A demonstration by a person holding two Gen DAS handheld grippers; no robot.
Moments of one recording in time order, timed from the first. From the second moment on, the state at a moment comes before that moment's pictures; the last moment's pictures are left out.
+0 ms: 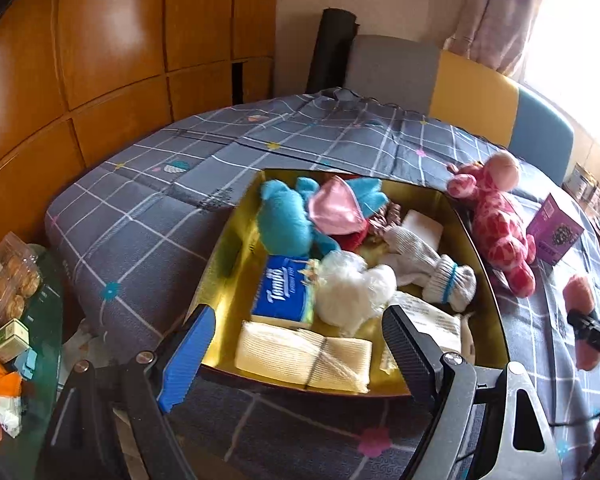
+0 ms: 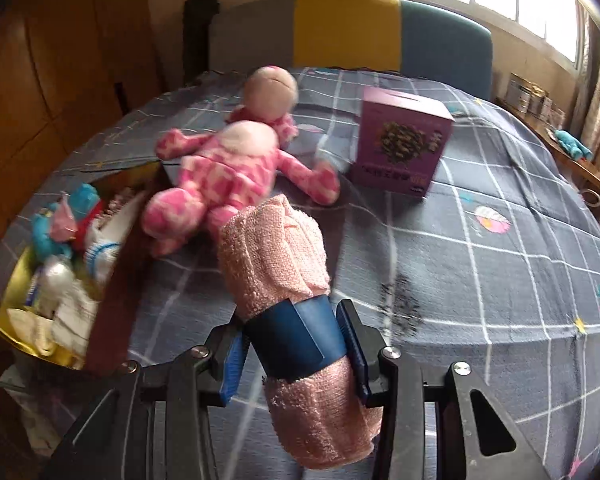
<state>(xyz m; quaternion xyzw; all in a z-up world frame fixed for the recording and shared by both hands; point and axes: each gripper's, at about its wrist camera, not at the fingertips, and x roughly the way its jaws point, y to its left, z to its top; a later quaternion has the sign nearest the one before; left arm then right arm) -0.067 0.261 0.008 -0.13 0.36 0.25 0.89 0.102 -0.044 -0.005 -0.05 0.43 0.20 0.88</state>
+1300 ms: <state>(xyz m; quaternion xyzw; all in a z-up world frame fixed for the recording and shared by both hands) -0.088 0.290 0.008 -0.16 0.35 0.27 0.88 0.071 0.166 -0.014 -0.13 0.41 0.37 0.83</state>
